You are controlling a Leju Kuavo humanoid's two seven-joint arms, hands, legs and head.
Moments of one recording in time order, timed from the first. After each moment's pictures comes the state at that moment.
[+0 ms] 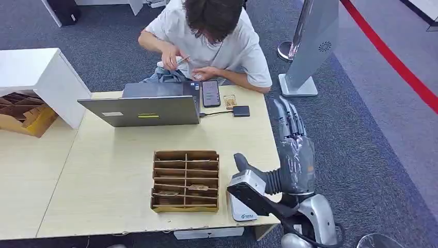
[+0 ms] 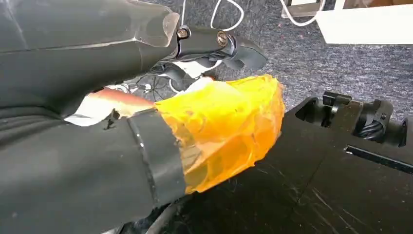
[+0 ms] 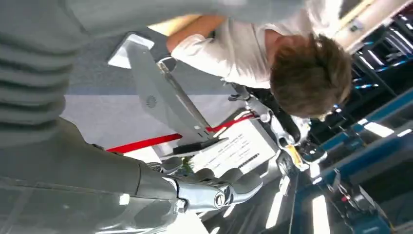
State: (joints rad) left arm -0.25 -0.21 -1.55 0.01 0.13 0.34 0.01; right arm 0.03 0.16 0.37 -1.96 1.15 -0.18 -0.06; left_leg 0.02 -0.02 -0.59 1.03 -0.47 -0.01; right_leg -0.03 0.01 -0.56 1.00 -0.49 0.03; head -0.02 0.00
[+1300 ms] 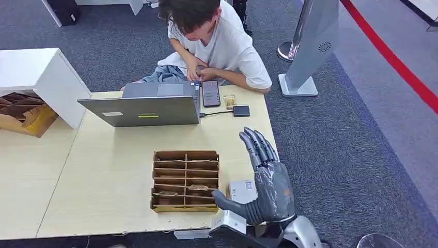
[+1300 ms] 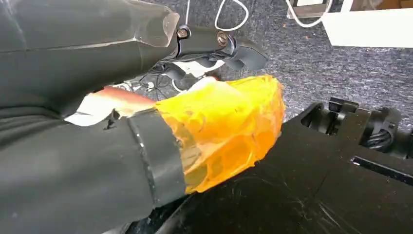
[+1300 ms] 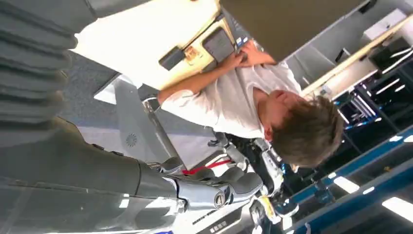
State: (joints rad) left arm -0.26 -0.21 -1.55 0.01 0.14 0.35 0.02; right arm 0.16 0.15 0.46 -1.95 1.12 -0.11 -0.16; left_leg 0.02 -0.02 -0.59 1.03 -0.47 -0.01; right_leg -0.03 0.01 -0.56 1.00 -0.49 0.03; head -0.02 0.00
